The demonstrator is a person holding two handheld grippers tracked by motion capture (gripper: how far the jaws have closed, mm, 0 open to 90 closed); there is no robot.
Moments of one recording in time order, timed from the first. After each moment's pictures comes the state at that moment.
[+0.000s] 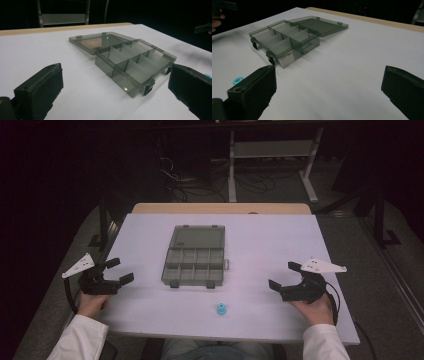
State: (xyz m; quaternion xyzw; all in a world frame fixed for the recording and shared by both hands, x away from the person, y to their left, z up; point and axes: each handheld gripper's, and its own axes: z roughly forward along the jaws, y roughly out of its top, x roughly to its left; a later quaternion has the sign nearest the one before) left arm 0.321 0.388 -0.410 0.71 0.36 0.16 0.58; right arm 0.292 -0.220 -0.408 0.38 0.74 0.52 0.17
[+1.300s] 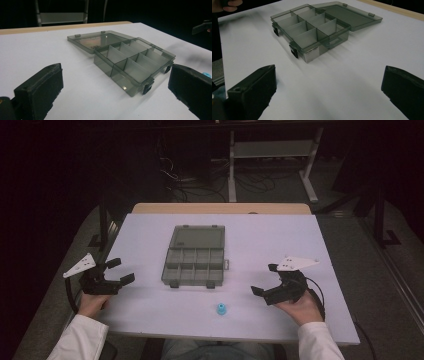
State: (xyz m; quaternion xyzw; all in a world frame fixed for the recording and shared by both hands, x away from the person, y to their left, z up) left arm 0.322 0.387 -0.410 0.72 0.36 0.15 0.58; right arm 0.298 -0.174 -0.396 0.32 0.80 0.48 0.12
